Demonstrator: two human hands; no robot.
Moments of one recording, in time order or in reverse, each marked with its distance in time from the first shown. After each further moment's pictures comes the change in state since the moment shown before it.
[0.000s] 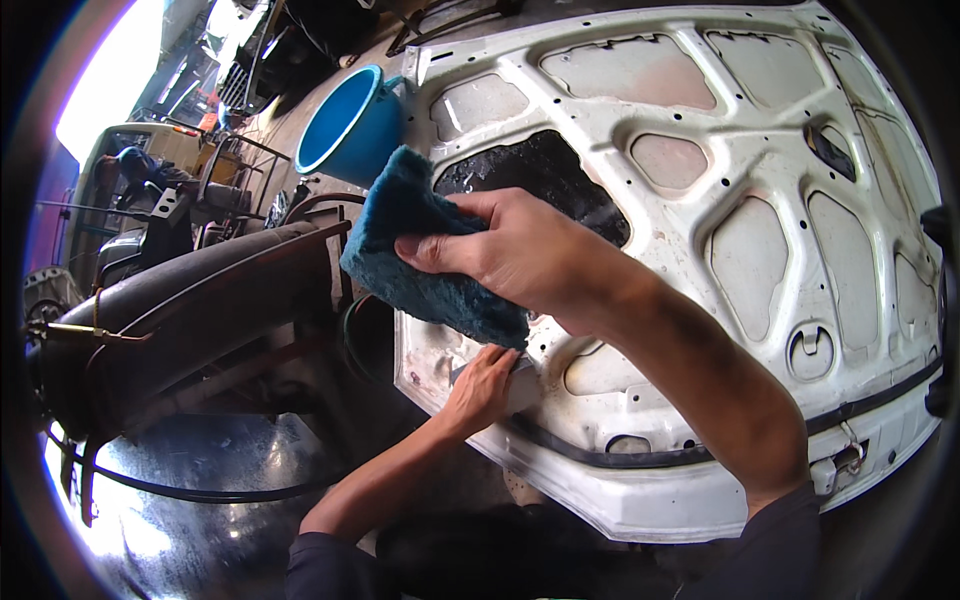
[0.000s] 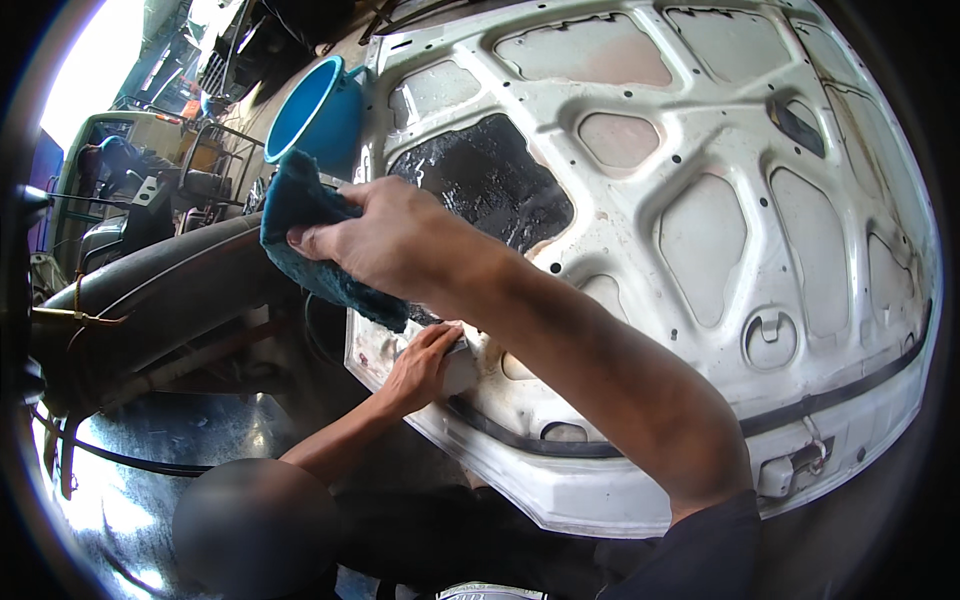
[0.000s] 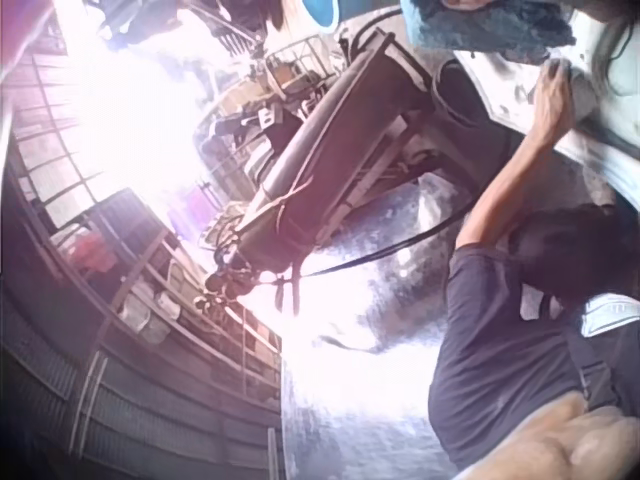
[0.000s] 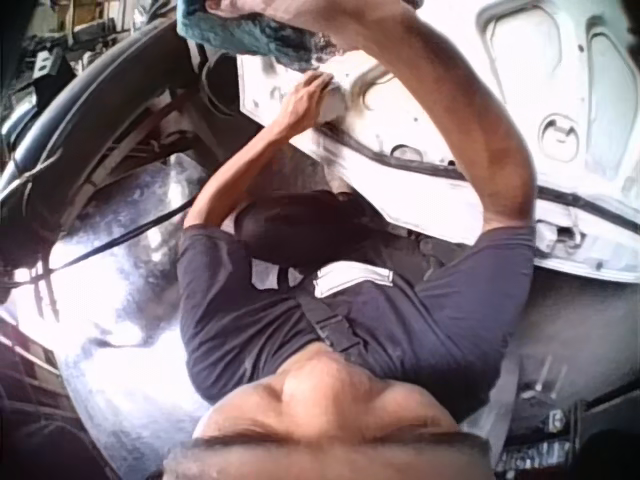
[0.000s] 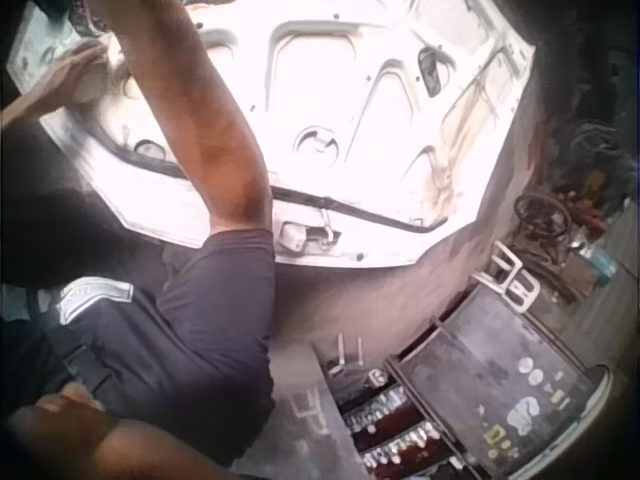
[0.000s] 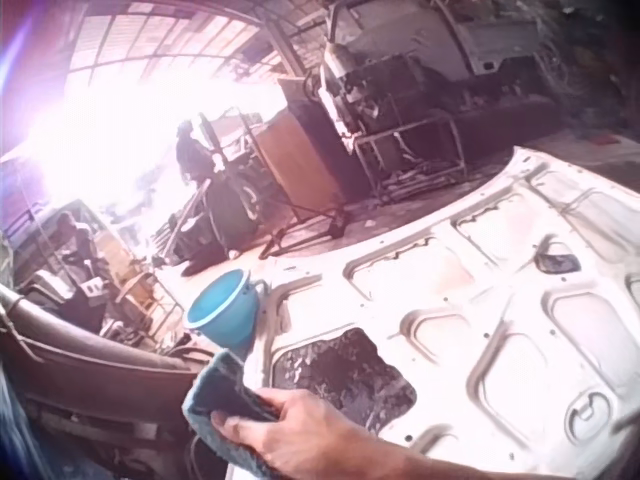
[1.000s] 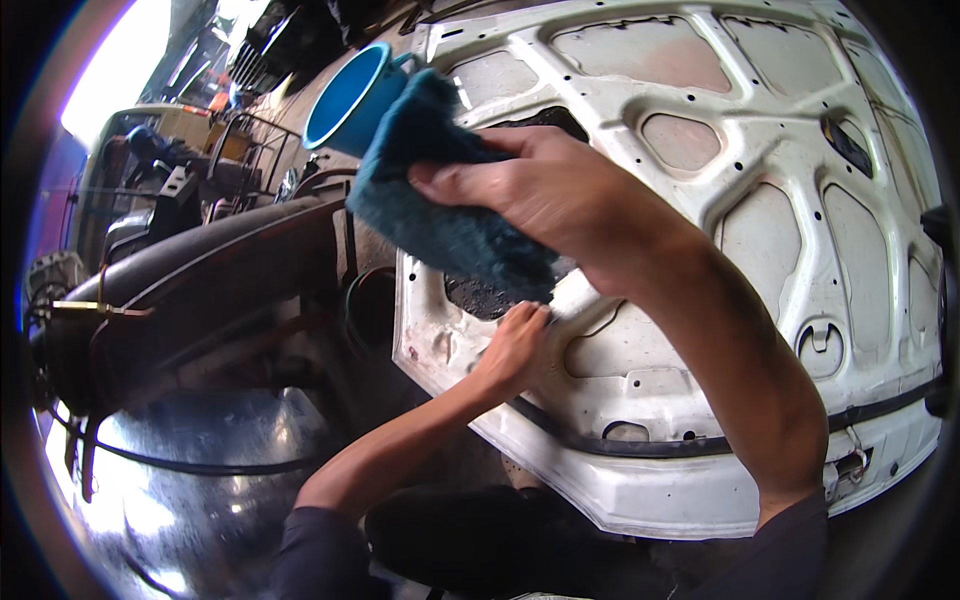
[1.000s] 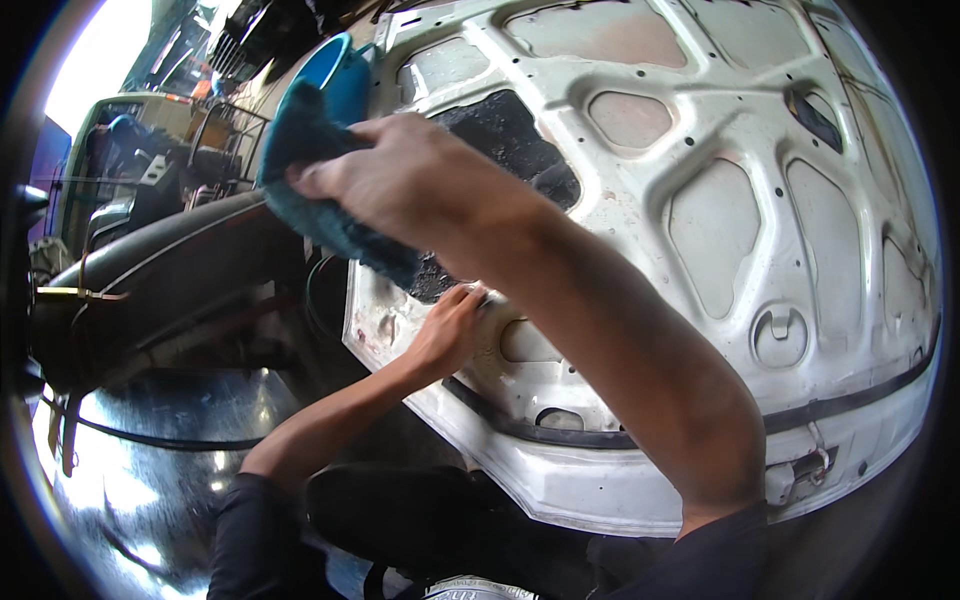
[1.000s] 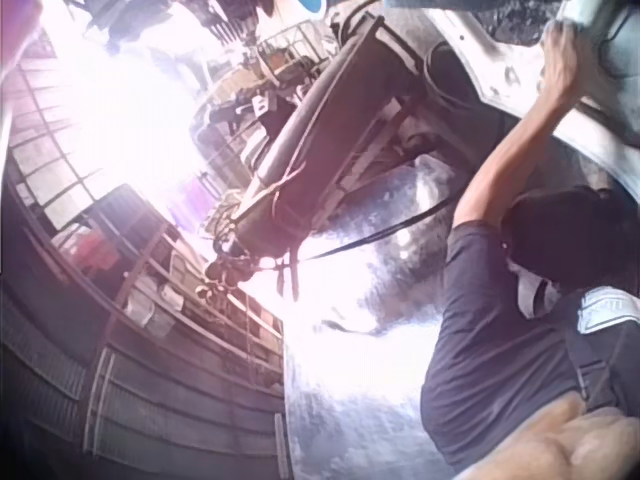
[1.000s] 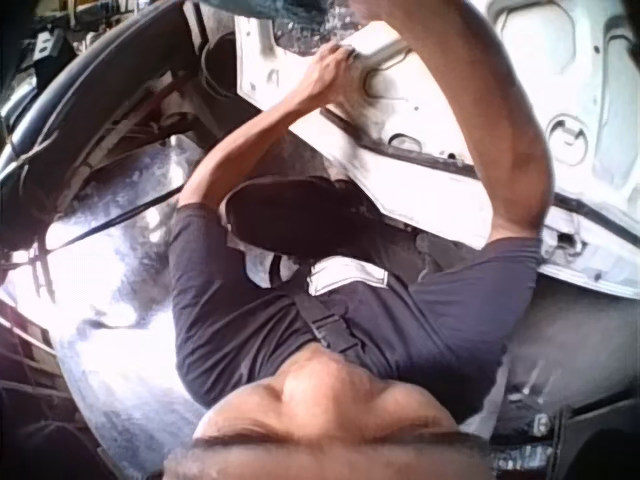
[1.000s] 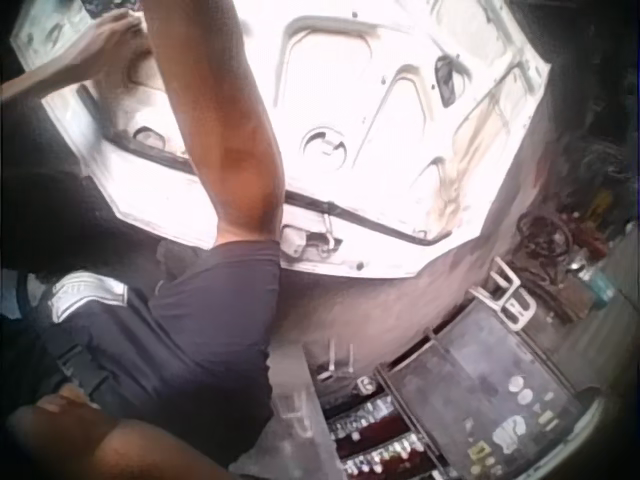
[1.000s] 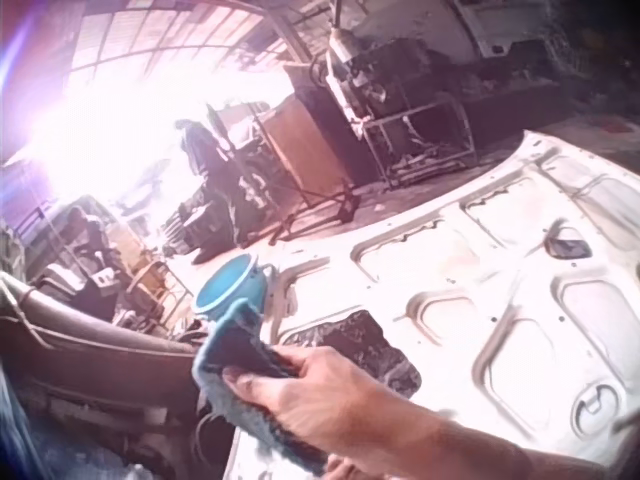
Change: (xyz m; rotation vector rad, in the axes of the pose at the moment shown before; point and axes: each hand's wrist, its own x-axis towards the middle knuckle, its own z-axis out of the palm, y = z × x) left_hand 0.011 0.026 0.003 -0.067 0.204 0.209; right_hand -0.013 -0.009 -0.016 0.036 0.009 -0.037
